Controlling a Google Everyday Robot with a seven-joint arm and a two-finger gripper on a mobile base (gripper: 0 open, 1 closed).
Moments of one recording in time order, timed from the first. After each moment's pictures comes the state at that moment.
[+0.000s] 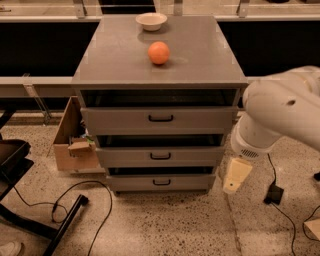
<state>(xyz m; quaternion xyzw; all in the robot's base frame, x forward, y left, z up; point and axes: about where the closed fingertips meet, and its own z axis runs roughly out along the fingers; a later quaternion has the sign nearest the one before) 0.486 -0.205 0.761 -0.57 0.81 -0.07 0.11</state>
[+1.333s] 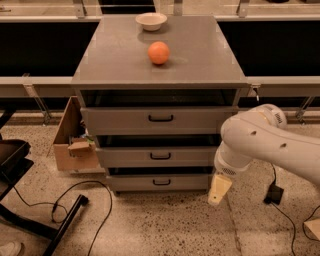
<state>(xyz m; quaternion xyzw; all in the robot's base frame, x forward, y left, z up) 0.504 -0.194 0.655 -0.55 0.82 -0.05 0.10</state>
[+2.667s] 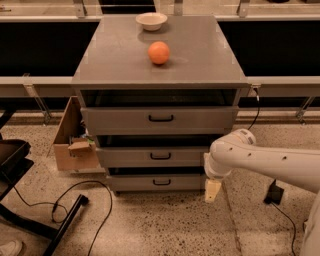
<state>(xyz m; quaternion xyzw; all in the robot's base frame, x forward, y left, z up) 0.587 -0.192 0.505 -0.67 0.73 -0.05 0.13</state>
